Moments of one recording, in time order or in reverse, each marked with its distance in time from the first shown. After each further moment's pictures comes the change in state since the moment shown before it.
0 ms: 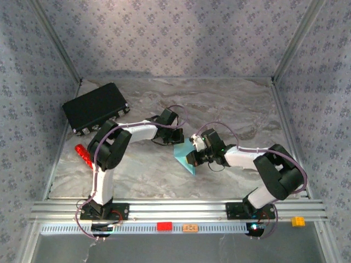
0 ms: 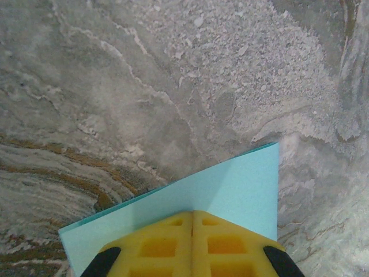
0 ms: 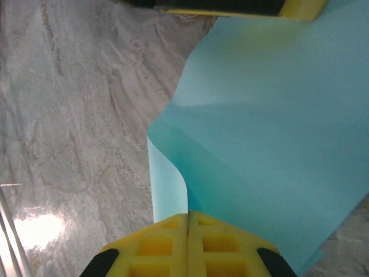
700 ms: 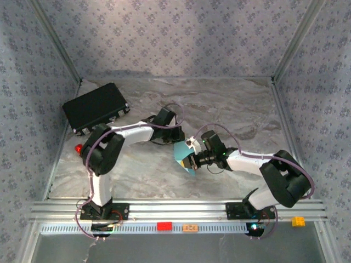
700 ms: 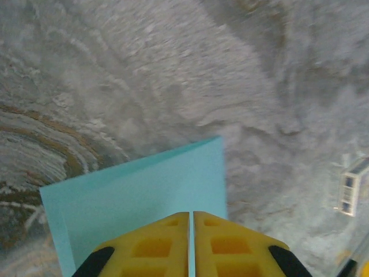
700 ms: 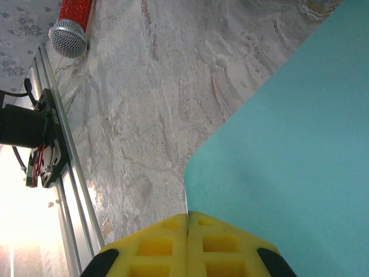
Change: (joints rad) left arm -0.005 -0.079 -0.049 0.044 0.019 -0.070; right arm 0.047 -0.081 -0.043 0.061 -0.170 0.000
